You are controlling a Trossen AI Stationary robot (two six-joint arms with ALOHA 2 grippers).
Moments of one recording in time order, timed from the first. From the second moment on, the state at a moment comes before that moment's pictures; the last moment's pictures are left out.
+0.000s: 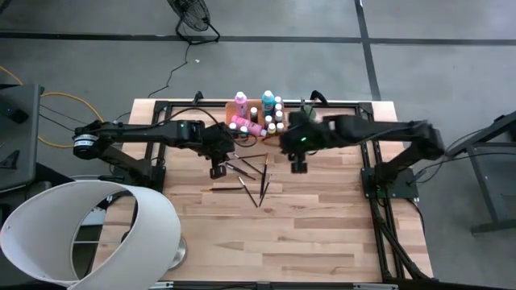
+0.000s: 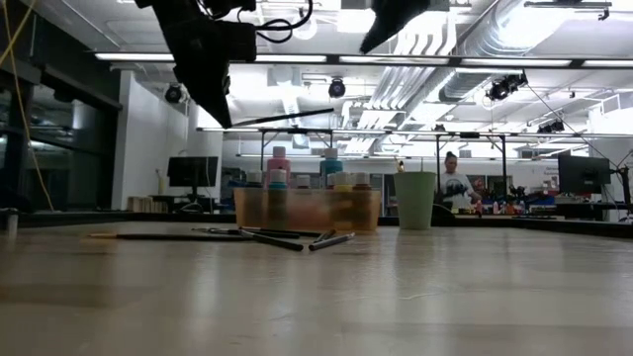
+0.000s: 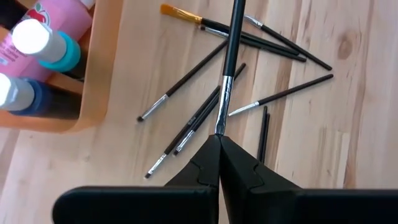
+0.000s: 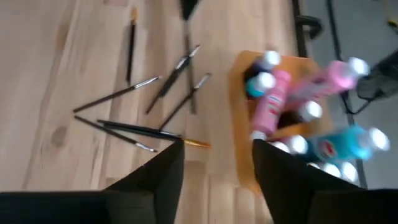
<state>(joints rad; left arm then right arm) 0.16 1.34 1.10 -0.79 0.01 -0.05 -0.02 1.51 1.52 -0.87 0.19 -0.20</state>
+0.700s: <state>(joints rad) 0.16 1.34 1.10 -0.78 0.02 -0.23 0.08 1.87 1.59 -0.44 0.44 -0.61</state>
